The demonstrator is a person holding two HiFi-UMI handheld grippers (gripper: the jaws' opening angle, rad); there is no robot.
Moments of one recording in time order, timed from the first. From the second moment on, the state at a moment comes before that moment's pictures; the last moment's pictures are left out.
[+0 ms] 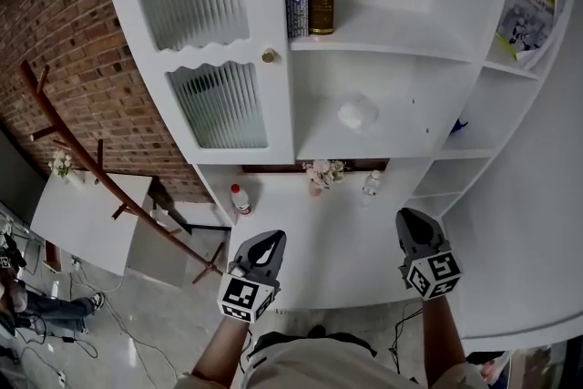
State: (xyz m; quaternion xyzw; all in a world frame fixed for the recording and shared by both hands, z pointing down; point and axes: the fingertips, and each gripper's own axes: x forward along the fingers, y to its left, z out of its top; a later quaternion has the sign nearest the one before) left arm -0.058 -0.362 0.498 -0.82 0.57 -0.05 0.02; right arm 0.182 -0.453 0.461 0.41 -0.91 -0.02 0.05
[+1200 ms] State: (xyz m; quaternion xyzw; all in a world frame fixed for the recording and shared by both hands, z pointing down) left arm -0.098 -0.430 0.482 -0.84 0.53 -0.04 0.01; right arm 0.100 -0.642 0.414 0.42 -0.89 -0.06 0.18
